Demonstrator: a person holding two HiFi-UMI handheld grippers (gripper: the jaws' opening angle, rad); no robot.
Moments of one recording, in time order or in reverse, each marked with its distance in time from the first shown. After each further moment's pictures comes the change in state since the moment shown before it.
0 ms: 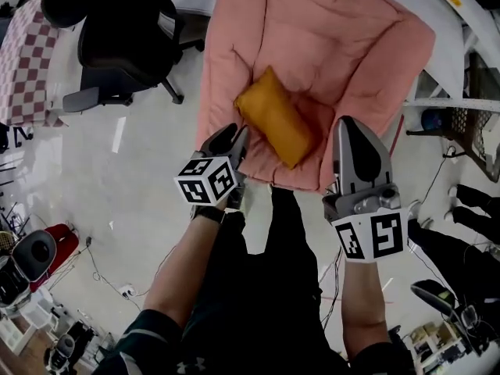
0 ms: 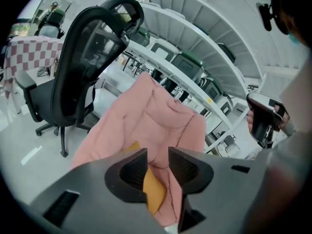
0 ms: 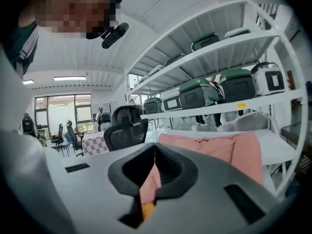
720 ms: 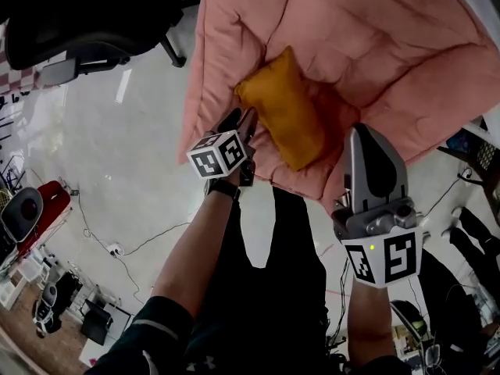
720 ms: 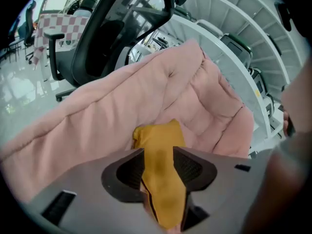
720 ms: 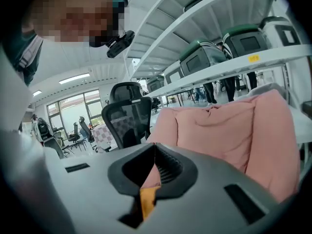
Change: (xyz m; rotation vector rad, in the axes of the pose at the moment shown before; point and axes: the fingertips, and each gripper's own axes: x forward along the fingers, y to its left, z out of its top) left arm 0.138 0.120 -0.104 -0.265 0.061 0.255; right arm 0.083 -0.056 -0.119 0.073 0.178 0.178
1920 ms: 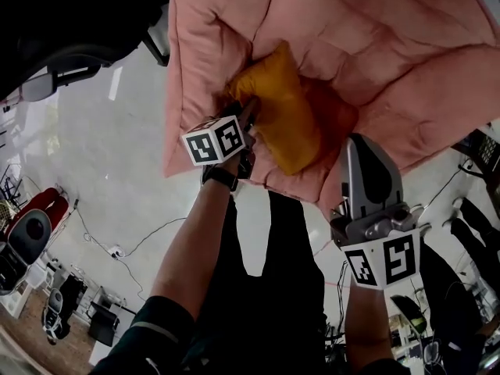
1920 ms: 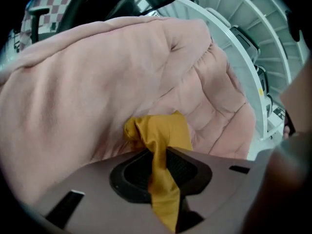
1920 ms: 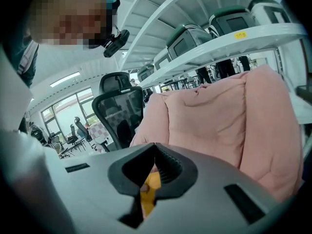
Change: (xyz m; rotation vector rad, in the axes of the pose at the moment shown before) left arm 0.070 -0.013 -0.006 -0.015 0.124 -0.094; right arm 0.011 -0.036 -0.058 0.093 0.099 -0.038
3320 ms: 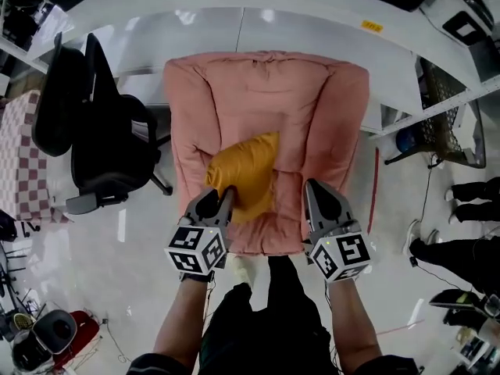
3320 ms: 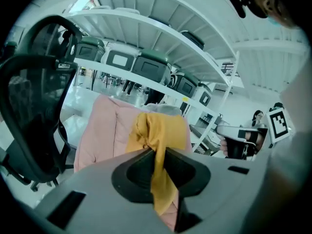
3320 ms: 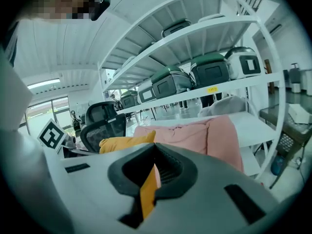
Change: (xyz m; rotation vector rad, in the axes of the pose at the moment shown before) left arm -0.241 -0.259 0.109 0.662 -0.168 -0.228; right arm -0.130 0.015 0.118 0.050 -0.202 -0.302
